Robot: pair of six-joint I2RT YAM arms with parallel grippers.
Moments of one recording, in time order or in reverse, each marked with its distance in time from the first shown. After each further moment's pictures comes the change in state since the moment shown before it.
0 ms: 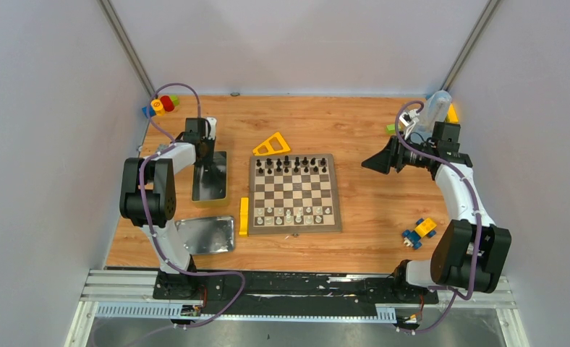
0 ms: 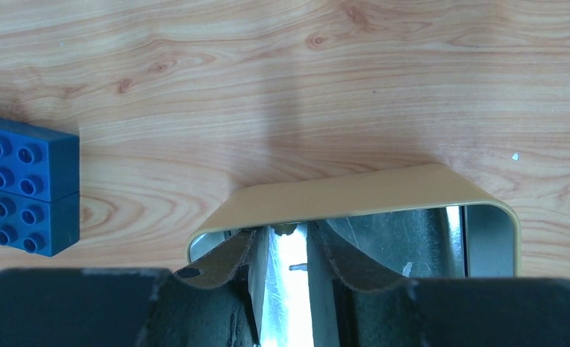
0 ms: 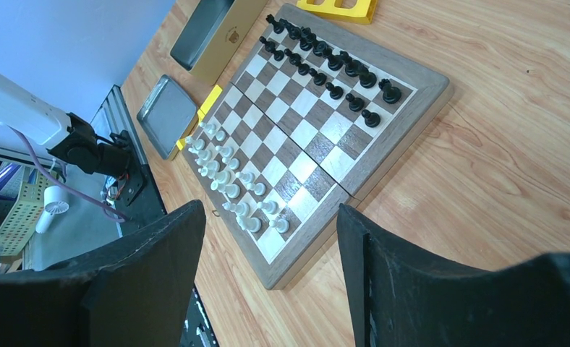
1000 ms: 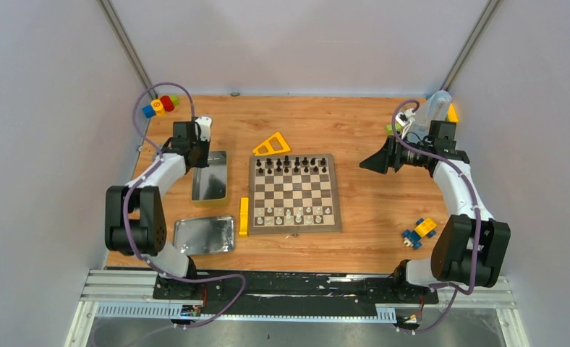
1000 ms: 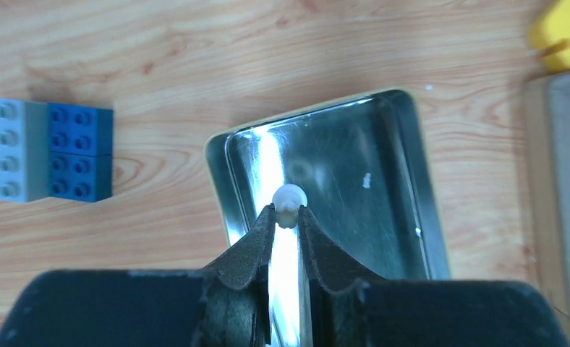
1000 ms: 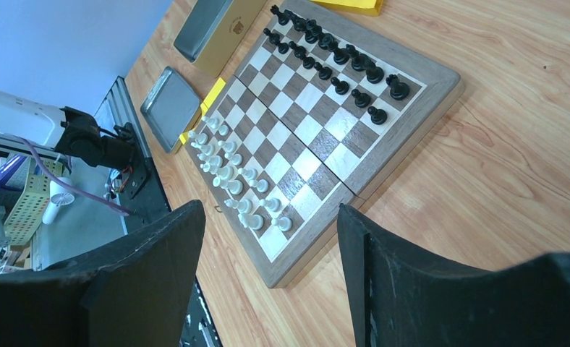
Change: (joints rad) left arm 0.022 -0.233 -0.127 -0.023 0.106 0.048; right arm 0.020 0.032 0.021 -0.030 0.000 -0.025
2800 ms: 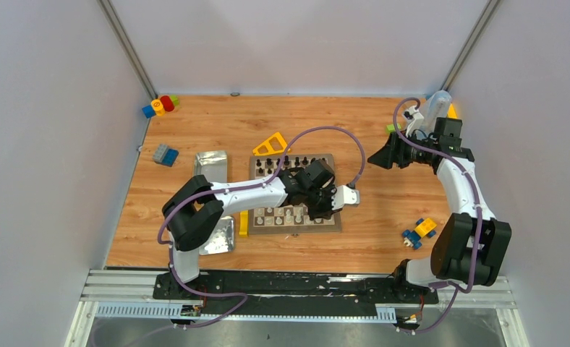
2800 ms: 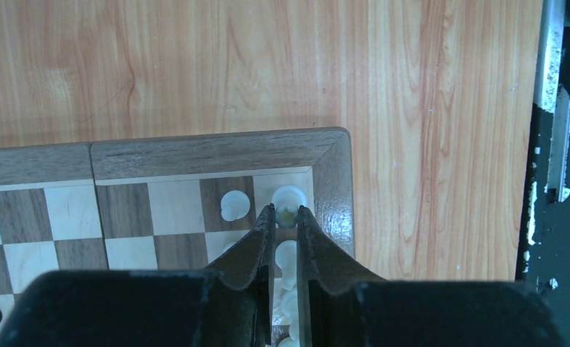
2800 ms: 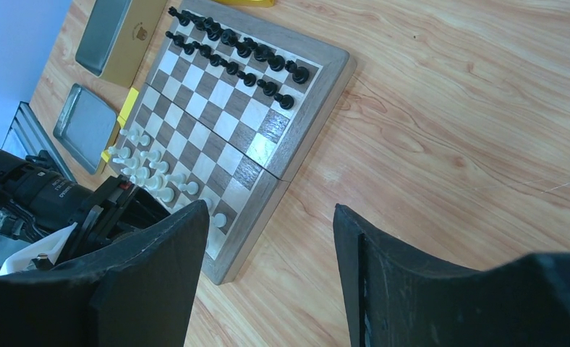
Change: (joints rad) left arm -1.005 0.261 0.315 -0.129 0.376 0.306; right arm -0.035 0.013 0.040 -0.020 0.231 -0.008
